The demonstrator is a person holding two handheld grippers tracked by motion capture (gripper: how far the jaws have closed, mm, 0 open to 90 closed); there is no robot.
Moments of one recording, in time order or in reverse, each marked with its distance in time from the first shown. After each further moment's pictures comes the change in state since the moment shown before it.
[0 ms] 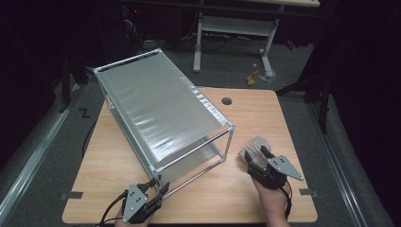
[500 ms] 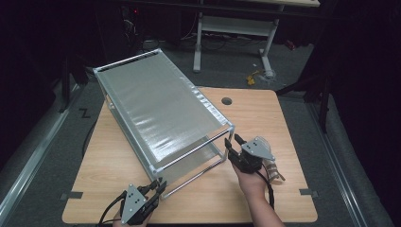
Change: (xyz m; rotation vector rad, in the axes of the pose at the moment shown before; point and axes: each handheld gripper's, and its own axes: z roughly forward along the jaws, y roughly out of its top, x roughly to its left) left arm 0.000 0.003 -0.005 0.006 0.005 0.009; right arm 0.038 0.025 0.055 0.022 0.079 -0.062
